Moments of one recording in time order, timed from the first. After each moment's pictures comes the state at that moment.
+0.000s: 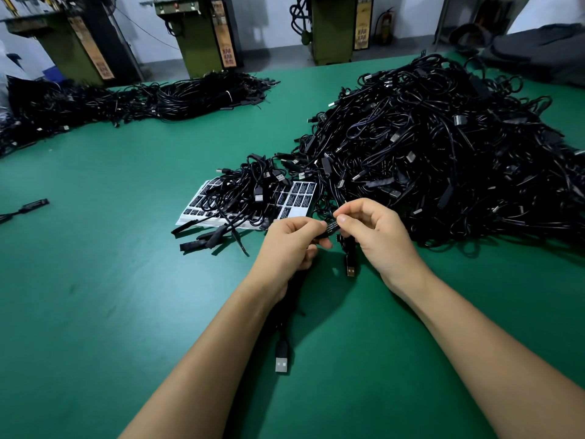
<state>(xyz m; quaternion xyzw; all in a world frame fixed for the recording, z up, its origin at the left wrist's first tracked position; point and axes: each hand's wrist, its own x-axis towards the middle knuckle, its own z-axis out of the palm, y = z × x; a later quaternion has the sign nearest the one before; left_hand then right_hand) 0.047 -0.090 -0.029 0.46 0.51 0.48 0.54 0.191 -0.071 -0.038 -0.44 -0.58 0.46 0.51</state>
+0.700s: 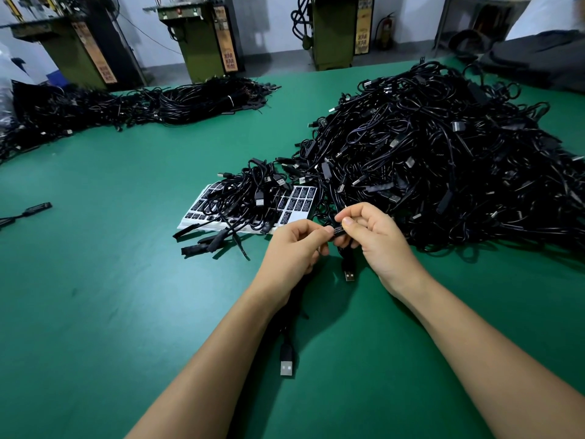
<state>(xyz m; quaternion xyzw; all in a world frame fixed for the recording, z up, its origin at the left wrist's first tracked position) 0.049 -0.091 -0.034 0.51 0.52 0.47 0.50 0.191 -0.070 -0.039 -0.41 -0.57 0.51 0.49</state>
